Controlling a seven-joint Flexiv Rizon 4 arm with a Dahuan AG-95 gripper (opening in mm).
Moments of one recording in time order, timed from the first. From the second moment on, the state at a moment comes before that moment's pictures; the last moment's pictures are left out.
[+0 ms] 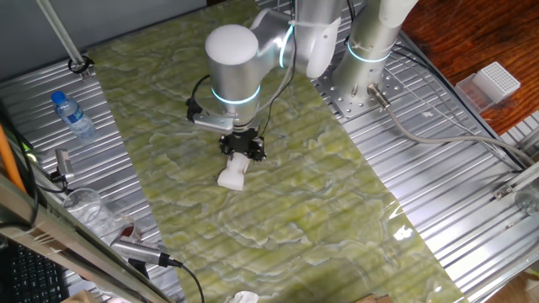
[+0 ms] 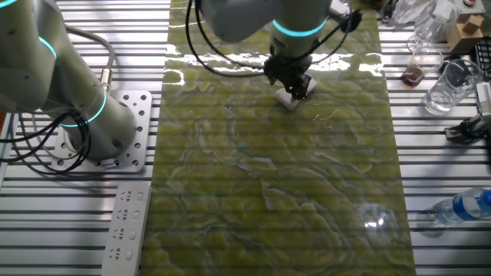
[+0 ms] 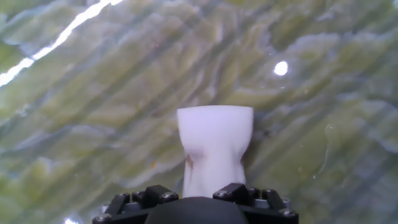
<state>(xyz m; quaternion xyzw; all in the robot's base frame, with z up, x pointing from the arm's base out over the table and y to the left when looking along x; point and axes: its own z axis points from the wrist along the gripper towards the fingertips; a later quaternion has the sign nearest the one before) 0.456 0.102 0.031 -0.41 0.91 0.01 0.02</state>
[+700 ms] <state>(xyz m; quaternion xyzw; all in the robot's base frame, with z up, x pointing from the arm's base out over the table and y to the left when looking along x) 0.463 0.090 0.036 -0.39 0.92 -0.02 0.02</state>
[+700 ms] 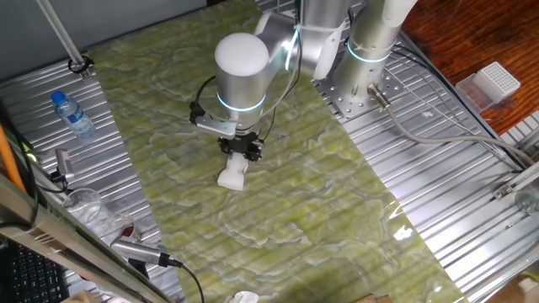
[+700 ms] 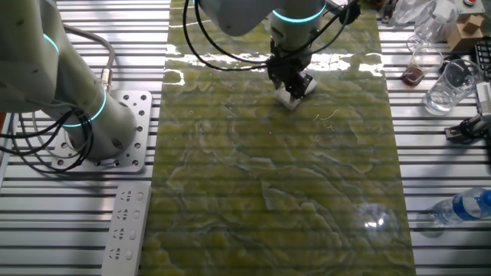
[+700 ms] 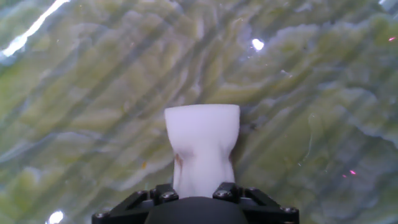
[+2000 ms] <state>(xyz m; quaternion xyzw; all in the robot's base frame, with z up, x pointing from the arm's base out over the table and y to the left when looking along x) 0.470 0.088 0.025 -0.42 0.91 -0.02 0.02</state>
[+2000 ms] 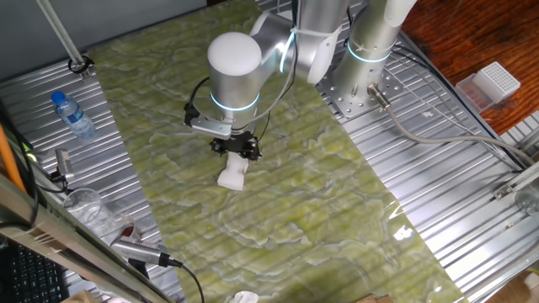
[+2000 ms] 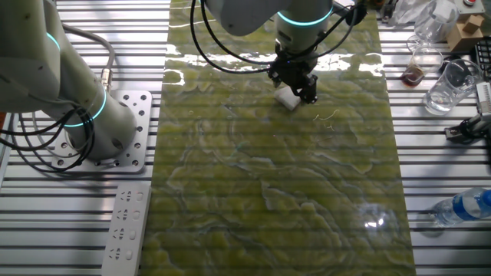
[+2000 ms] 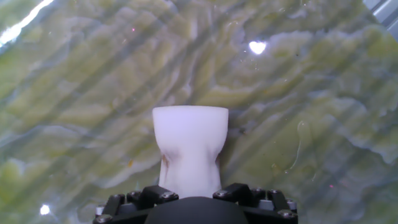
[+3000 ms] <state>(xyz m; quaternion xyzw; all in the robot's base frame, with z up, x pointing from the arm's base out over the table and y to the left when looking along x) 0.468 0.091 0.015 -0.42 0.91 -0.02 0.02</state>
